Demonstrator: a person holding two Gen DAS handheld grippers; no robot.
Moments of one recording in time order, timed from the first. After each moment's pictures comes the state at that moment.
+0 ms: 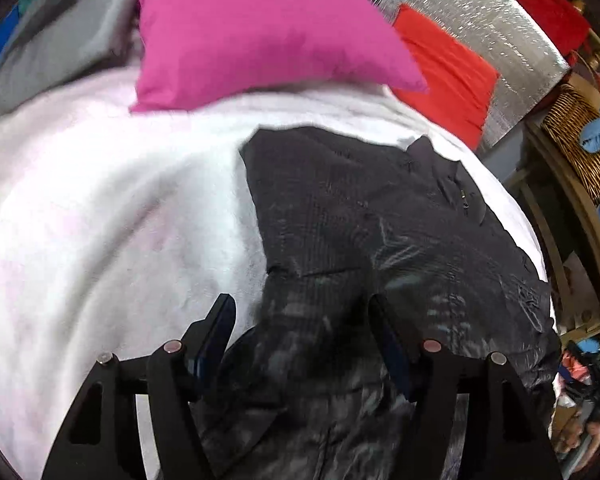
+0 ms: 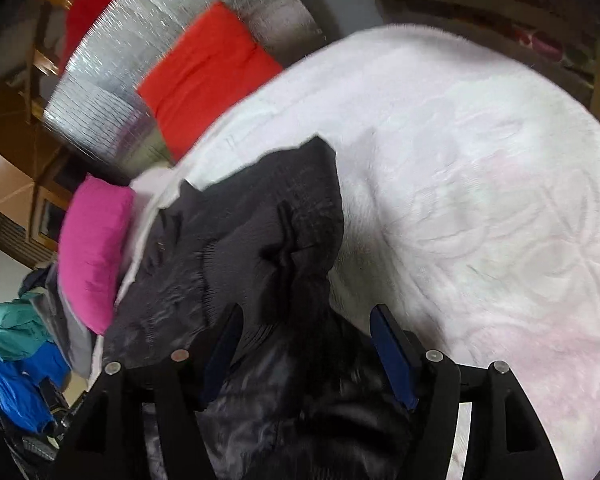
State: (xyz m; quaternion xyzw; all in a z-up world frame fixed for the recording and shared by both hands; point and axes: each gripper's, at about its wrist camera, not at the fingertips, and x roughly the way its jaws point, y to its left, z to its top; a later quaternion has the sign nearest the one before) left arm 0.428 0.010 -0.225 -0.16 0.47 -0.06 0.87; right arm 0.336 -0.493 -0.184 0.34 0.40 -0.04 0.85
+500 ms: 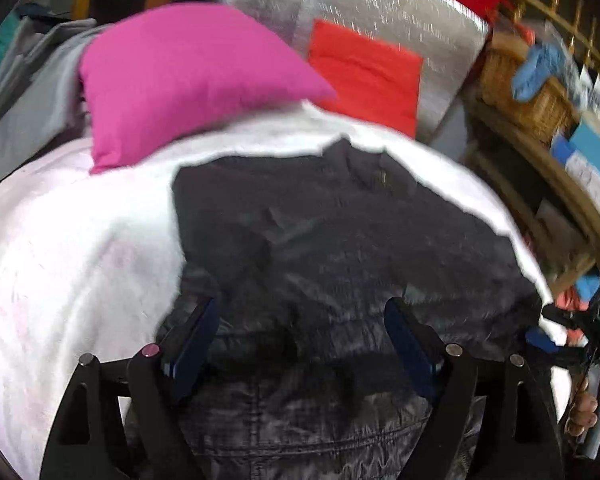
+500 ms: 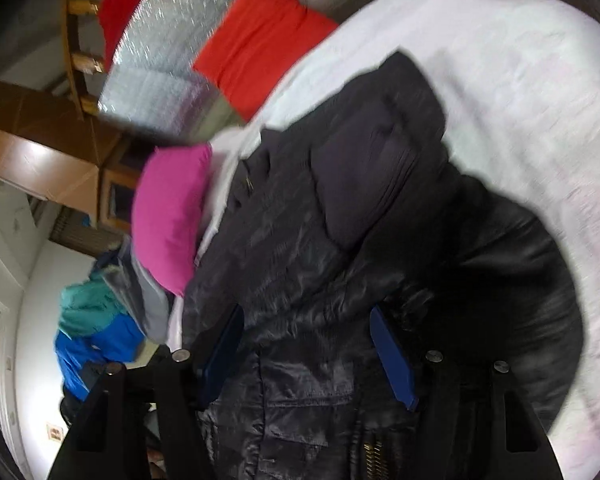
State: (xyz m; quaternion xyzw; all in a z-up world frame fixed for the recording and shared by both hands) left arm 0.396 -0.049 -0.206 -0.08 0.43 -0.14 0.89; right arm 0.326 -0.424 -0.205 0.41 0.44 0.07 0.80
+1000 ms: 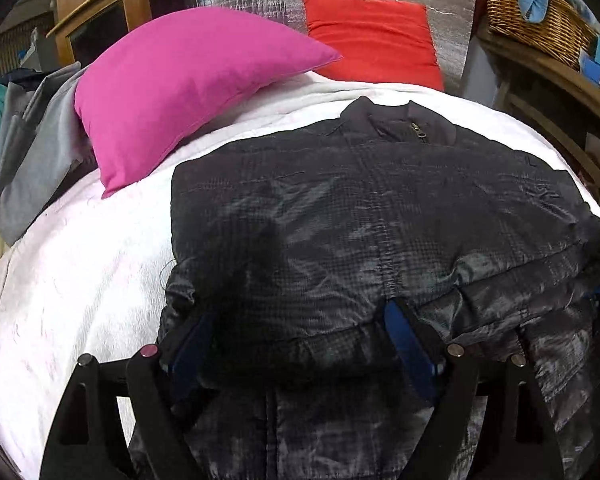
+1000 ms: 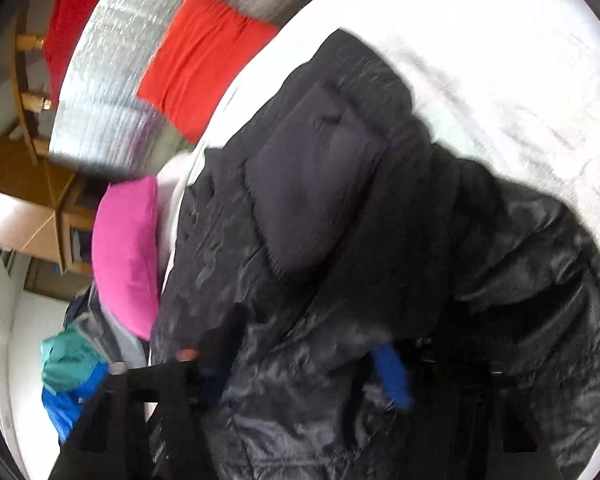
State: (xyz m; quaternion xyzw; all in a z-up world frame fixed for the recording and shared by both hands) left arm 0.408 -0.086 -0.230 0.05 0.42 -0.07 0.90; right arm 0.363 -0.442 -0.237 0.45 0.42 -0.02 0.78
